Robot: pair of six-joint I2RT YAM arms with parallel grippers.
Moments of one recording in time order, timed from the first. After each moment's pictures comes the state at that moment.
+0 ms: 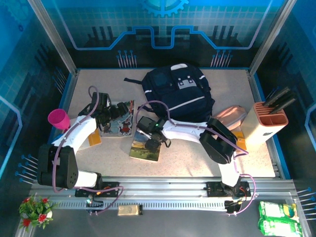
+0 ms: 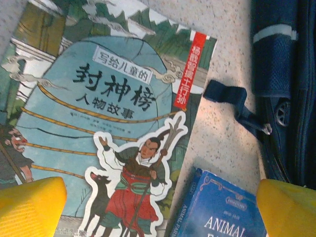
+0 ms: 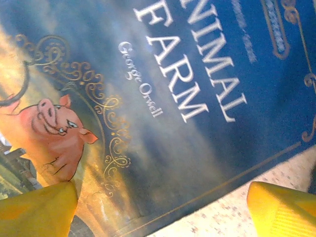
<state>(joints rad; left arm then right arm) -0.06 1.37 0.88 -0.44 0.18 -0.63 0.98 1.96 1.37 -0.77 0.22 0.01</state>
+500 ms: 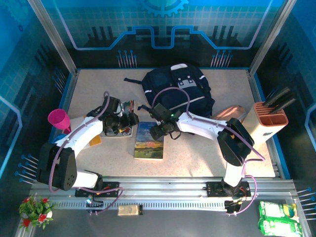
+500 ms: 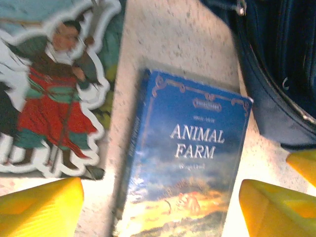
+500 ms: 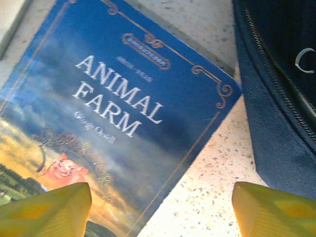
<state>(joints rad) -0.24 1.37 0.87 -0.58 0.34 -0.63 0.84 1.81 1.31 -0.69 0.09 0.33</state>
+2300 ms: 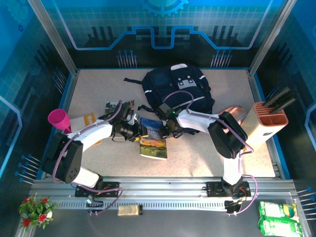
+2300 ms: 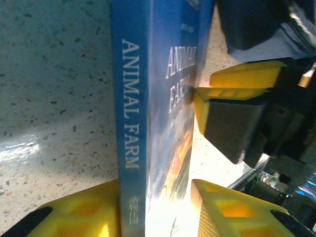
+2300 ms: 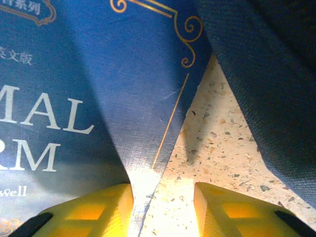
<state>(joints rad) -0.35 1.48 0.79 -0.44 0.62 -0.72 0.75 1.93 1.28 -0.70 -0.06 0.46</state>
